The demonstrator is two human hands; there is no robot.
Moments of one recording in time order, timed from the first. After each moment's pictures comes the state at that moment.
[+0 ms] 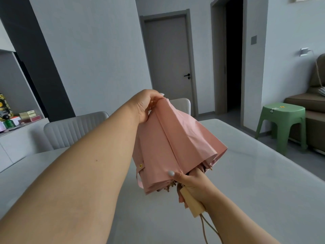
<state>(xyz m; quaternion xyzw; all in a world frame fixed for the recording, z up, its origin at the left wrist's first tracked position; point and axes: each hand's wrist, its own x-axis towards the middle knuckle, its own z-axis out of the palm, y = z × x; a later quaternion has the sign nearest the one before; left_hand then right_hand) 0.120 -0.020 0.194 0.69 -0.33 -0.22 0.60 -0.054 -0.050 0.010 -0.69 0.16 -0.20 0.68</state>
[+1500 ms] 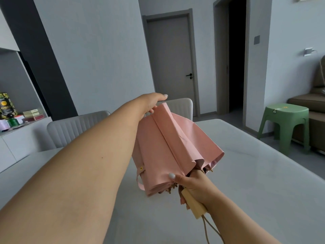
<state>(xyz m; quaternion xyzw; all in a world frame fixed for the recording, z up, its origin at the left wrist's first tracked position) 0.130 -0.024 0.200 0.84 -0.32 -0.12 0.42 -0.050 -0.050 0.005 -0.70 0.16 -0.17 0.67</state>
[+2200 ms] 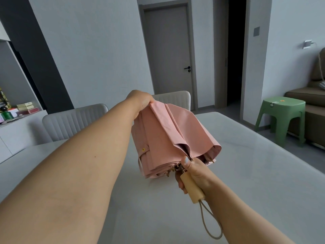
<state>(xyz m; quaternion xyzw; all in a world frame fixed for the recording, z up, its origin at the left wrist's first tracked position) 0.143 -0.018 0.178 0.83 -0.27 -0.06 0.48 -0.050 -0.058 0.001 -0.65 0.09 -0.19 0.73</state>
